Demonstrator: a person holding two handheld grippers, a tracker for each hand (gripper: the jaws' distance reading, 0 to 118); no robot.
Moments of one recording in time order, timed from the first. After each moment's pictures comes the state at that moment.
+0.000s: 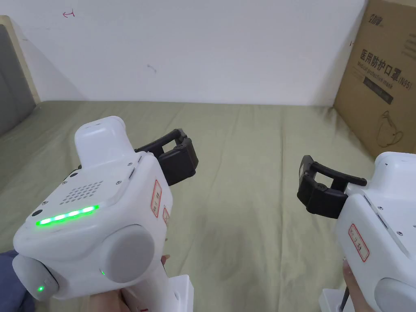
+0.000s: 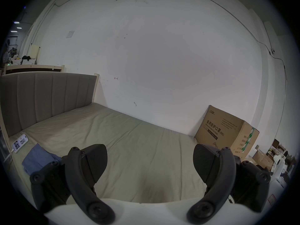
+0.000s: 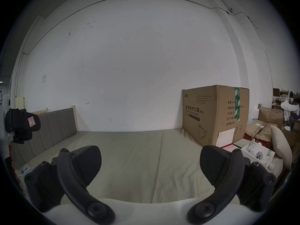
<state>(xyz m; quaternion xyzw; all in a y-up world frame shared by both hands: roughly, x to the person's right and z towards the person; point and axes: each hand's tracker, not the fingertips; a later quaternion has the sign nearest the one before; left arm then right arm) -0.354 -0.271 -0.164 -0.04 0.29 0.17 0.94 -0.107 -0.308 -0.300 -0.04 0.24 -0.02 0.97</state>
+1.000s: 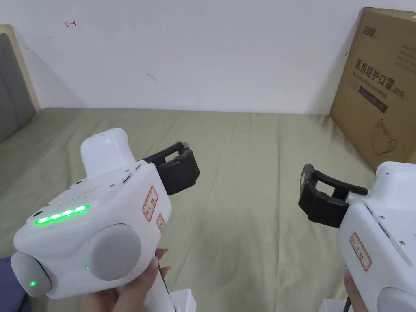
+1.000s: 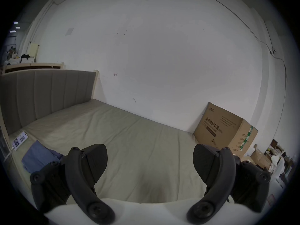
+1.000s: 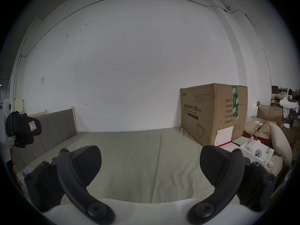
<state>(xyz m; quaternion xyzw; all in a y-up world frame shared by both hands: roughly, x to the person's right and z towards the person) -0.362 -0.274 -0.160 -0.07 0.23 0.22 0.94 -0.097 -0.305 -0.294 -0.05 0.24 -0.02 0.97</state>
